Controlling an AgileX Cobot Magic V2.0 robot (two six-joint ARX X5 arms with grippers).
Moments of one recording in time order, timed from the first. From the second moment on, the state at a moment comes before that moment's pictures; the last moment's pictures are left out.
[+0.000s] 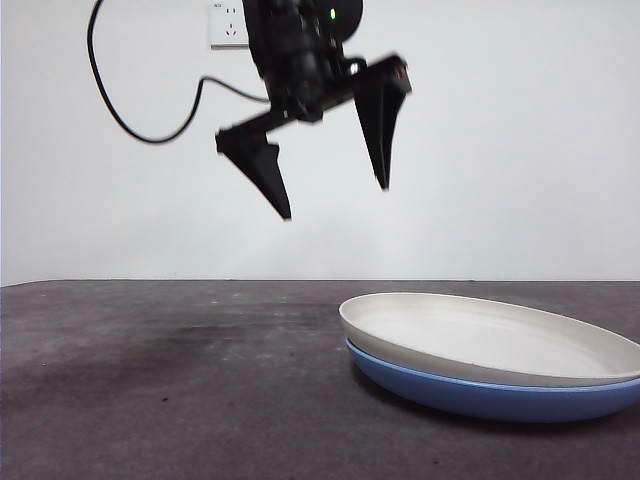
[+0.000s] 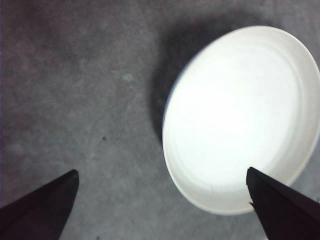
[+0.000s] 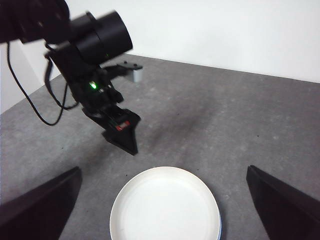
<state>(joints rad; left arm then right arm) -0.66 2.18 2.25 -1.40 0.20 -0.17 0.40 0.56 1.14 -0.88 -0.13 0.13</state>
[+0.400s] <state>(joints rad) -0.66 1.94 2.27 -1.42 0.20 -0.12 0.40 0.56 1.14 -0.90 -0.08 0.13</state>
